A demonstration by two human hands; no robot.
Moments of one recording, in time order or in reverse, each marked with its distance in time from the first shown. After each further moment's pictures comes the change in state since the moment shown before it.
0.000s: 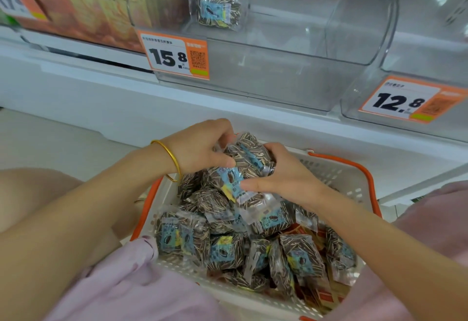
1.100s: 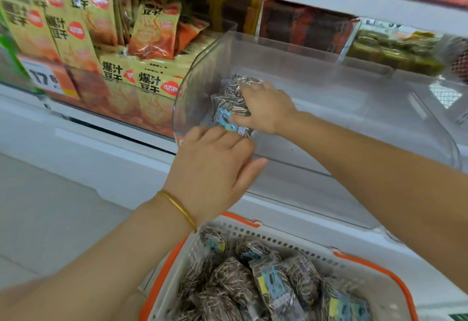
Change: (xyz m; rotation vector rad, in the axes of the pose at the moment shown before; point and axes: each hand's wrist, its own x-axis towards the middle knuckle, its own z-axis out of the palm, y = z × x) left_hand 0.038 -0.017 -0.089 0.539 0.741 0.194; right_hand 0.225 -0.181 -0.064 -1.183 0.325 -0.438
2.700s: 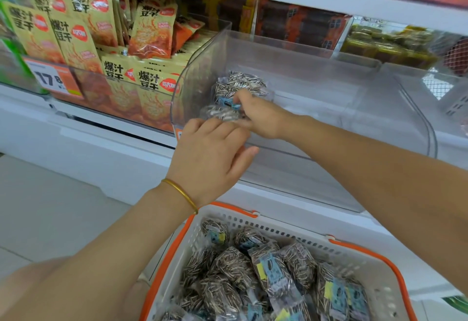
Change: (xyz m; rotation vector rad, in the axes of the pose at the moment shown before) left_hand 0.001 0.003 0.002 0.001 0.066 -0.001; right_hand -0.024 -0.001 0.003 0.322 -0.126 -0.087
